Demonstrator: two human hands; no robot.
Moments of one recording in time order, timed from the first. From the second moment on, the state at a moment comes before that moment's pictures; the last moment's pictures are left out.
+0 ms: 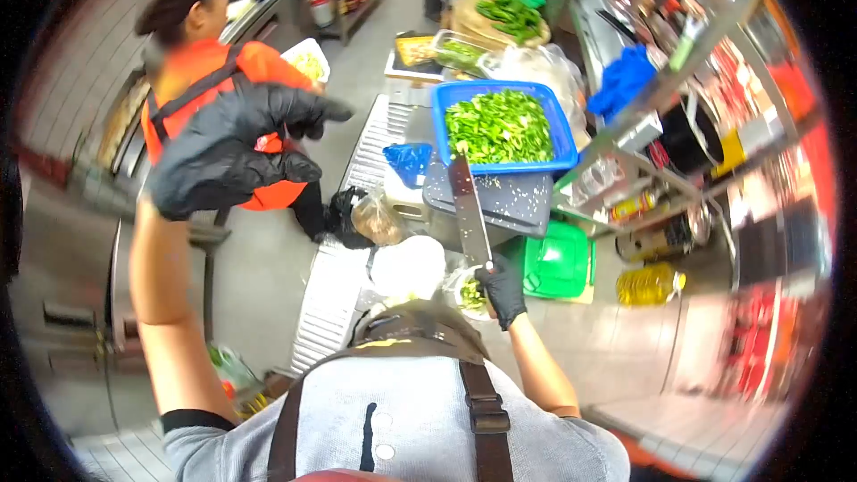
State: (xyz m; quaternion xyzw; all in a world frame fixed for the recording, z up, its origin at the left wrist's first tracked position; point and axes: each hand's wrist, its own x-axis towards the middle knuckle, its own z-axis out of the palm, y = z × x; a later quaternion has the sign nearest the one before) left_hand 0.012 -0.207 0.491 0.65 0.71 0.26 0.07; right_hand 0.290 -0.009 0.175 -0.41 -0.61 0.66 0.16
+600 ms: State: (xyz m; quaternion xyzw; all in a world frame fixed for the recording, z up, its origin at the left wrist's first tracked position) left_hand -0.067 0.107 0.078 -0.05 0.62 0.58 0.52; right_hand 0.359 0.000 0.172 -0.54 -0.52 0.57 0.33
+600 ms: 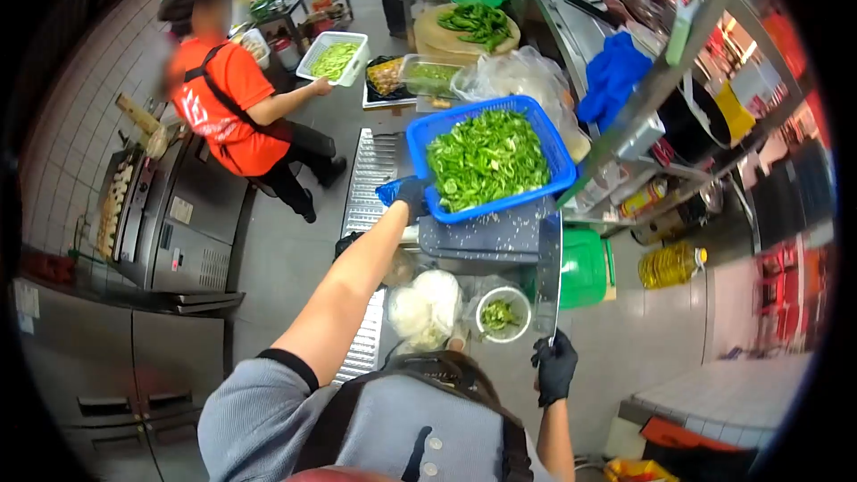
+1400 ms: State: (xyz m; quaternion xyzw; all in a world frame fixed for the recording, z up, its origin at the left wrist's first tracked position) left_hand -0.032 -0.187 0.146 -0.15 0.69 0.68 0.21; right_hand 0.263 0.238 0.049 -0.42 -0.90 0.04 0.12
